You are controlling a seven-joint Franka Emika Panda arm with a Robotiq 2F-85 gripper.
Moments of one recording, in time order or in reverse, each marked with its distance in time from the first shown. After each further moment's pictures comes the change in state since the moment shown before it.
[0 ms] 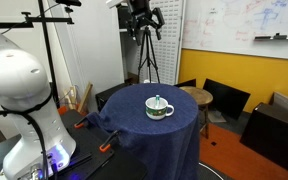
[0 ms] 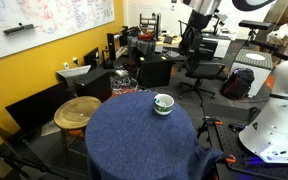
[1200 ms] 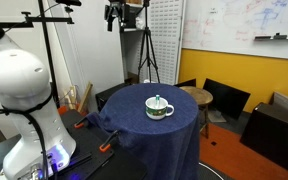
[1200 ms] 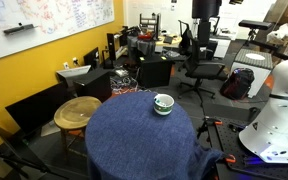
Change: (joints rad) arm 0.057 0.135 0.157 0.282 0.413 -0.503 0.376
